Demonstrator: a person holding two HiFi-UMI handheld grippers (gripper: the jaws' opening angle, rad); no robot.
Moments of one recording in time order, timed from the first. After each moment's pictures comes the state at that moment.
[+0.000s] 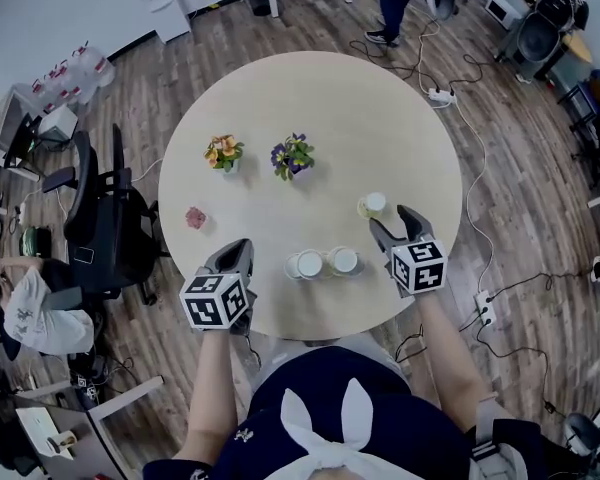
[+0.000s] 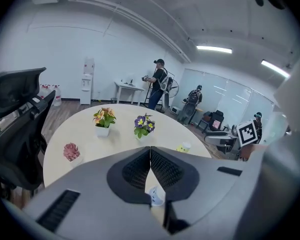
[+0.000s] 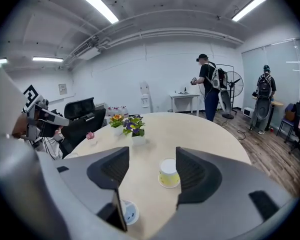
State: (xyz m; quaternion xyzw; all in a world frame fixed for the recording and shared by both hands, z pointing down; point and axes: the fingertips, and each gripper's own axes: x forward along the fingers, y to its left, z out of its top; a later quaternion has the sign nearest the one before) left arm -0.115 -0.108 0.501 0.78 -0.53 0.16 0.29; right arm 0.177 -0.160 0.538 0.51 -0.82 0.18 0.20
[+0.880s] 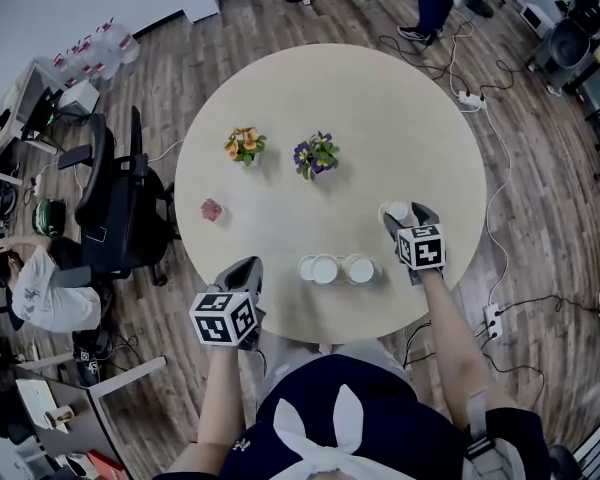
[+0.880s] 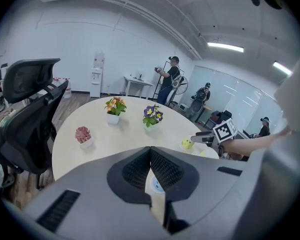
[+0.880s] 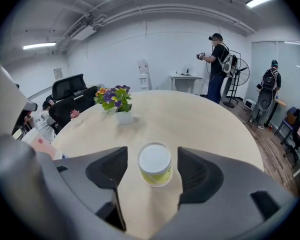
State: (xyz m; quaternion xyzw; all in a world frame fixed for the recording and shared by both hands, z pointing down) left arm -0.132 -0.078 0.527 0.75 -0.55 0.18 0.33; right arm 0.185 -0.219 0.634 0.49 -0.79 0.22 0.30
